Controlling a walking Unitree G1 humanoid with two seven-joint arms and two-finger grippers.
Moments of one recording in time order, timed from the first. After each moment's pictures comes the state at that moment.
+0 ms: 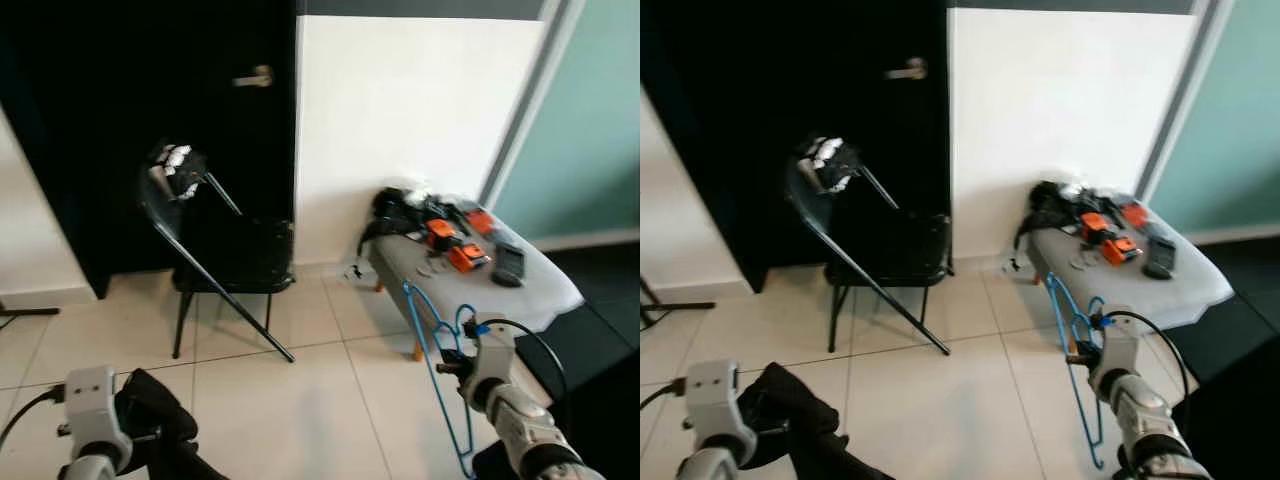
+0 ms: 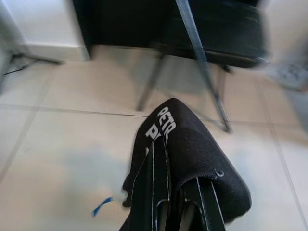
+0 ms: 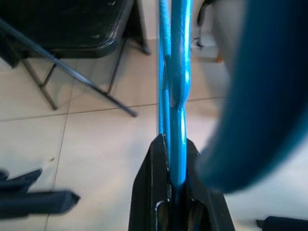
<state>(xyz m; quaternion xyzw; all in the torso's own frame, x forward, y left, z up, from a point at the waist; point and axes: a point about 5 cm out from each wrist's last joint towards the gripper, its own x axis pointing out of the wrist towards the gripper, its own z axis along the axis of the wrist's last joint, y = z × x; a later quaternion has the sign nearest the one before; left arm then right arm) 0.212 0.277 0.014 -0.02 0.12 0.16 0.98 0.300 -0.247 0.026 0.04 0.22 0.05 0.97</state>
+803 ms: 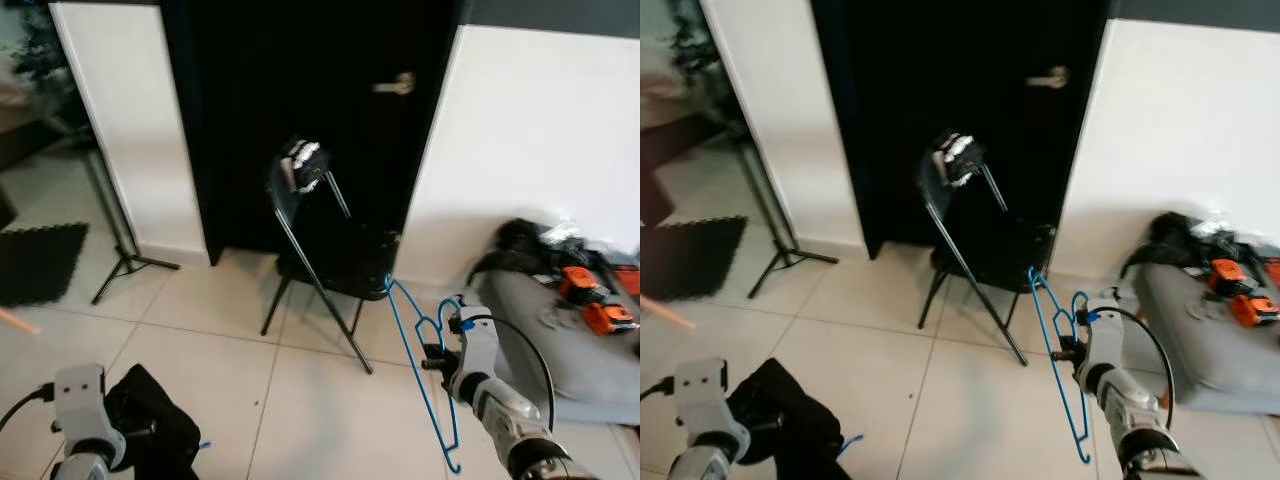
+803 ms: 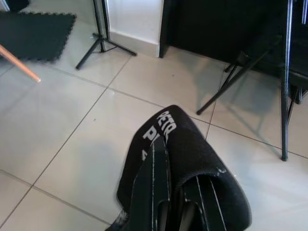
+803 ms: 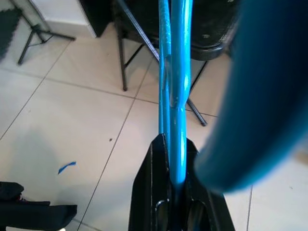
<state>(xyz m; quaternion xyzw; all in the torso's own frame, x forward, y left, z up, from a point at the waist) 0.217 0.273 0.015 -0.02 0.10 0.12 0.99 0.298 -0.241 0.023 0.04 0.22 0.07 0.97</state>
